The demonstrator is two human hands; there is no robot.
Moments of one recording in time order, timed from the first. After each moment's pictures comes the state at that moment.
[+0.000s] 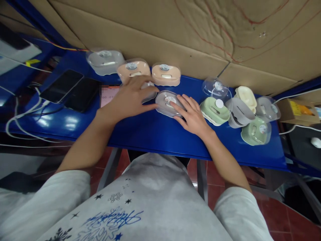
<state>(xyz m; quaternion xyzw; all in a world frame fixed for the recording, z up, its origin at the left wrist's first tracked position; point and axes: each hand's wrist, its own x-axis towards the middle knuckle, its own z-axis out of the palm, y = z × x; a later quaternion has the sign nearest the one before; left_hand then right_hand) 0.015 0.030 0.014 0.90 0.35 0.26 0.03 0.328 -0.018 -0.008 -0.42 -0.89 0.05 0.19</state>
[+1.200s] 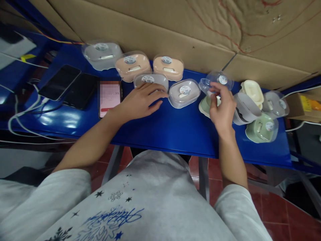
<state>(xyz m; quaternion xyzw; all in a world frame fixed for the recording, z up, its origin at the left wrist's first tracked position) 0.038 0.020 0.012 0.92 0.30 0.25 0.07 0.366 -0.018 0.023 -0.59 -0.71 0.02 0.38</state>
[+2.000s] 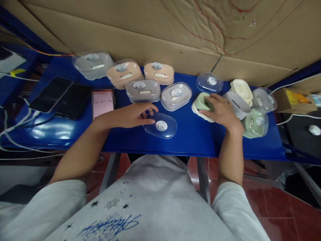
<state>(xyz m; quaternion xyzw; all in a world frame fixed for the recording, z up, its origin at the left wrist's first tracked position) 0.024 0.018 0.021 0.85 0.32 0.08 0.40 0.443 -0.013 0.023 -0.63 -0.76 0.09 0.10</state>
